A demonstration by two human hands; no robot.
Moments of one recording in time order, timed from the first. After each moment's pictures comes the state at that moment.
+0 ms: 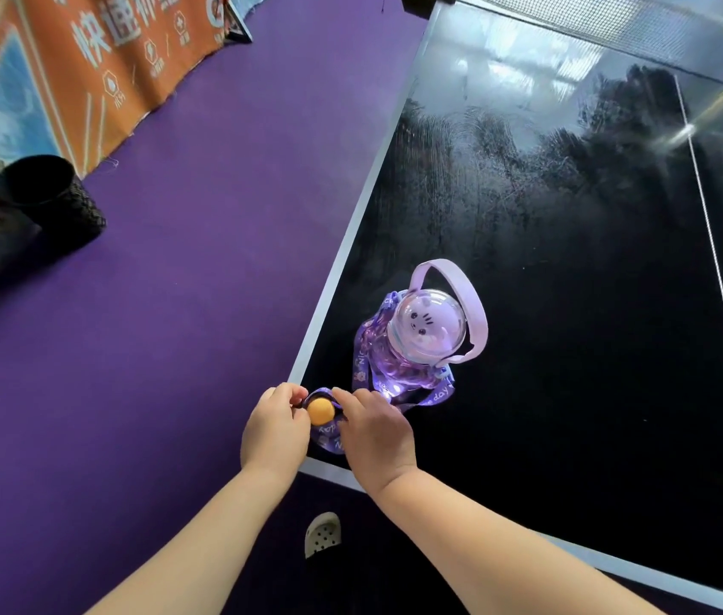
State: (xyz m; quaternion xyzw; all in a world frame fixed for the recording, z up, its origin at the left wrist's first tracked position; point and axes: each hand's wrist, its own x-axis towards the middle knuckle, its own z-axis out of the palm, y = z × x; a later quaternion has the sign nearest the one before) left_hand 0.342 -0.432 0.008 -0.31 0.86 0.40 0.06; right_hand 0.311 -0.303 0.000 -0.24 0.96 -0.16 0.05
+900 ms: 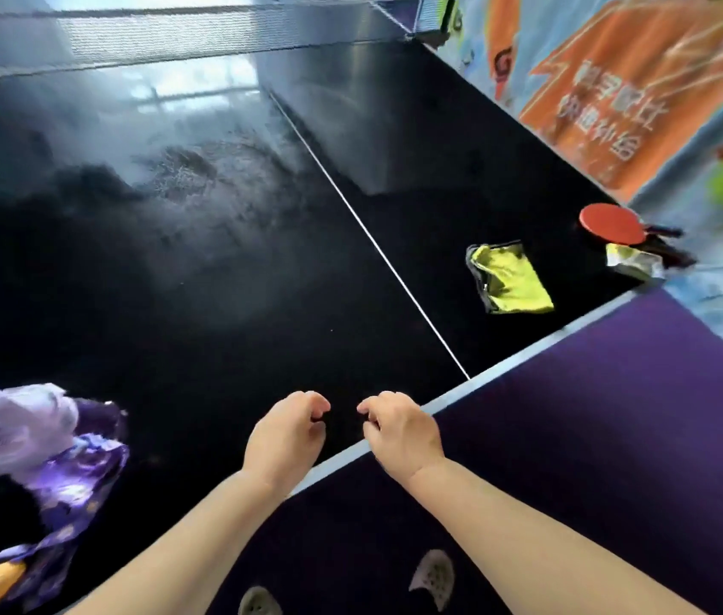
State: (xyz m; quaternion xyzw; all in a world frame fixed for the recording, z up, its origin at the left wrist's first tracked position) left_hand 0.333 -0.093 0.071 0.22 0.92 0.29 0.14; right_hand 0.404 0.061 0.075 0.15 0.96 -0.23 0.07
